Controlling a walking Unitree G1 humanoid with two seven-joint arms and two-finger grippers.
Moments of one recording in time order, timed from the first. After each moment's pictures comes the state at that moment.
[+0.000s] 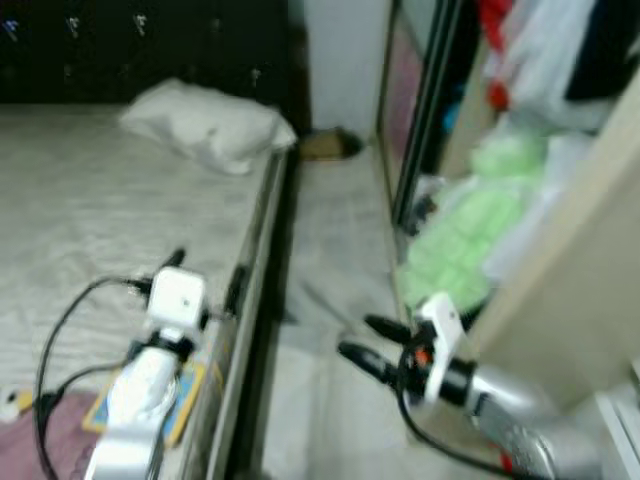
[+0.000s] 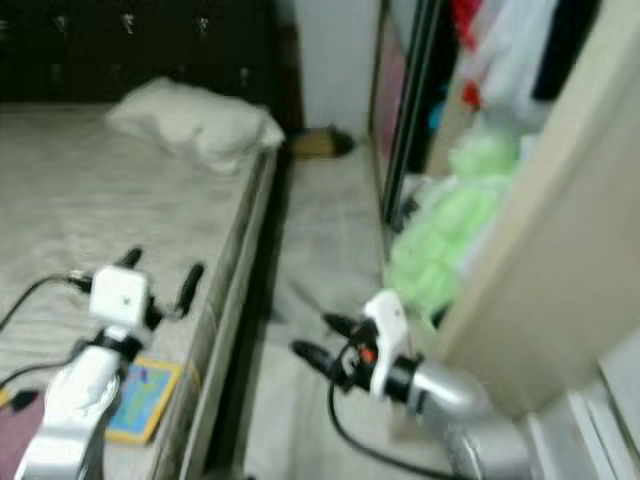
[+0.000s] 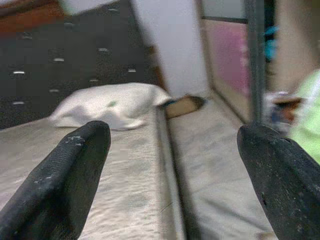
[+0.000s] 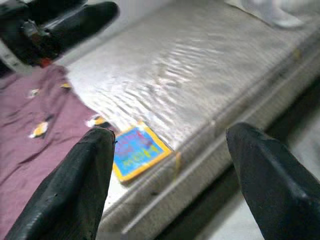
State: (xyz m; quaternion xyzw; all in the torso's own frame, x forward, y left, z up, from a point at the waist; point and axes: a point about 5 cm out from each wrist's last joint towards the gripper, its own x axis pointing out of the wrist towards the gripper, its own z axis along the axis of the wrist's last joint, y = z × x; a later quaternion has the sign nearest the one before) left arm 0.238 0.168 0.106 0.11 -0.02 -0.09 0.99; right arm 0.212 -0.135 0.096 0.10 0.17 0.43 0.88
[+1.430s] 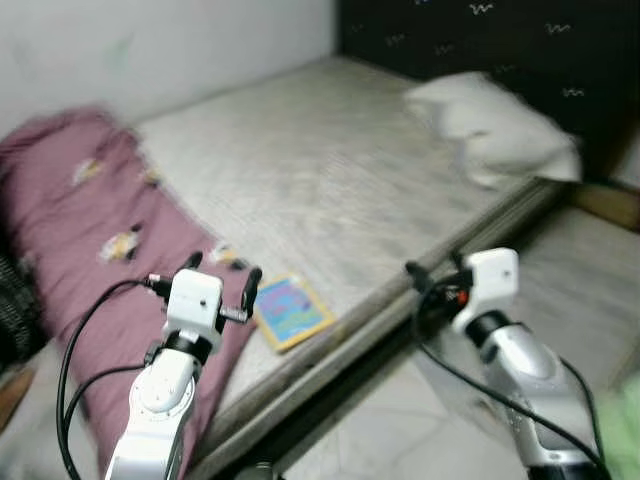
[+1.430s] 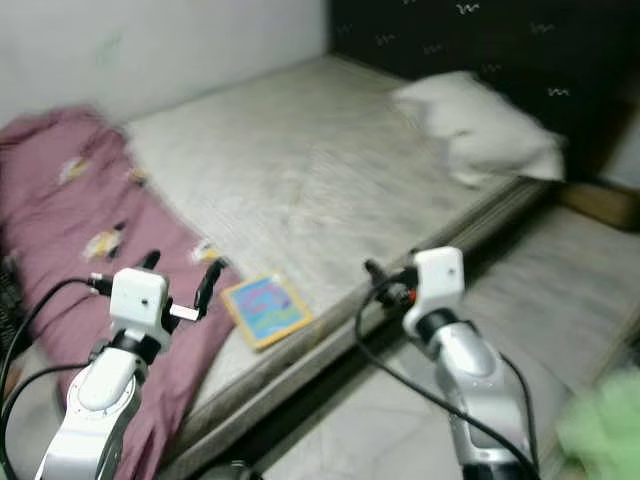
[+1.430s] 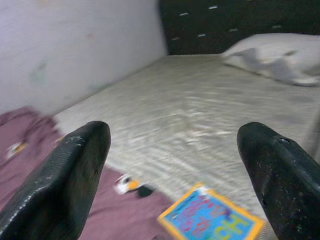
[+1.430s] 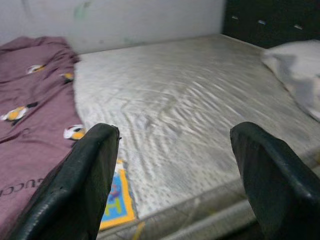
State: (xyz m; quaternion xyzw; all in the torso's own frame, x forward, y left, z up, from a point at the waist) left arm 0.238 0.155 0.105 0.10 -0.02 -0.09 0.99; right arm 0.265 -0.178 0.106 0.00 0.05 0.13 0.99
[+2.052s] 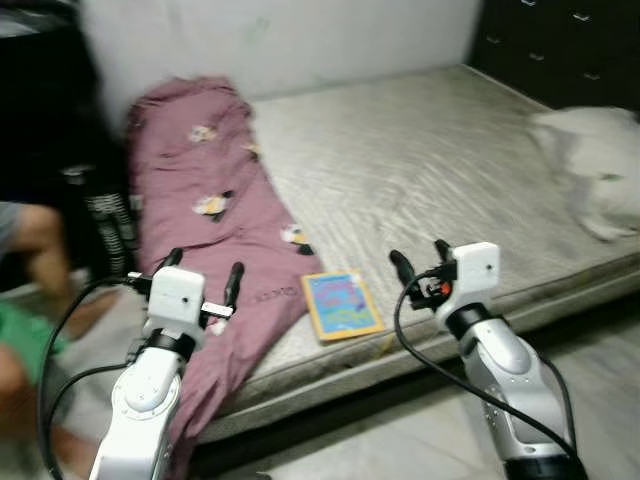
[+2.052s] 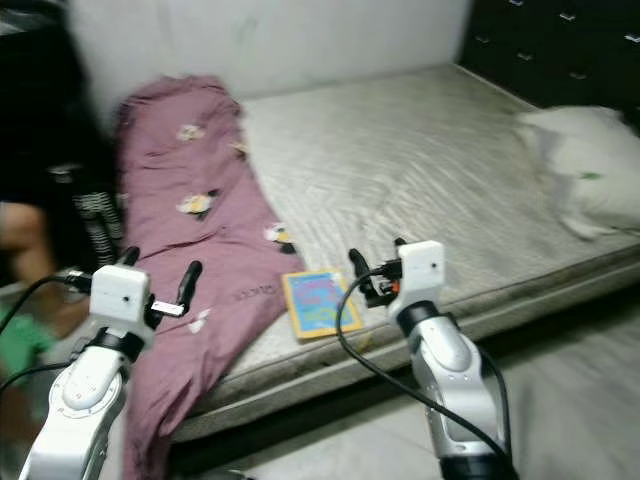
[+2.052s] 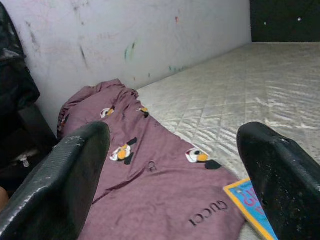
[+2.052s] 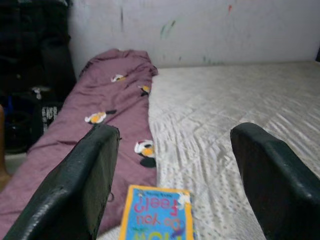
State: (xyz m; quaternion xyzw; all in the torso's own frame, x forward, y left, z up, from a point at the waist) left arm 0.239 0.160 0.107 0.10 -0.03 -0.08 0.99; right arm 0.271 -0.170 0.112 -0.01 0.02 0.12 0.99
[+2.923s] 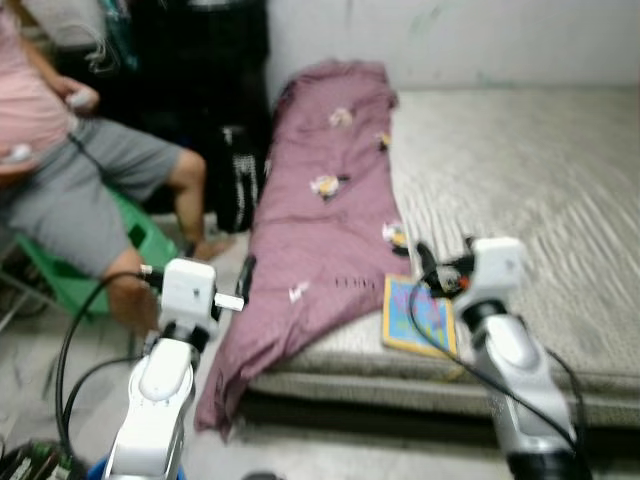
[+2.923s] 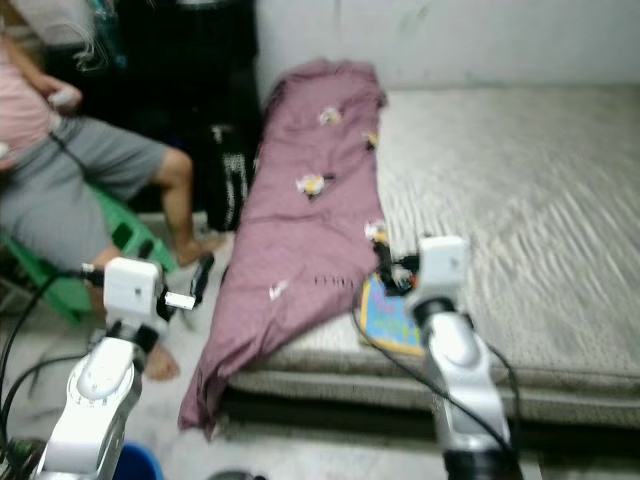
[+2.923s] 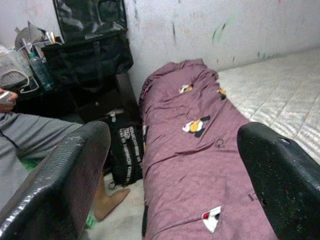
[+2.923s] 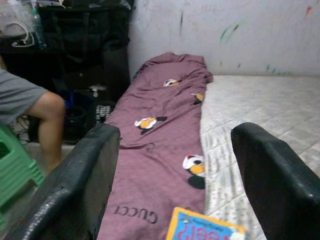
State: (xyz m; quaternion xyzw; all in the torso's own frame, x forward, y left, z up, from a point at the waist) left arm 0.248 0.155 0.112 0.07 -0.04 -0.09 0.99; right arm 0.276 -0.181 0.113 0.00 0.00 0.05 1.00
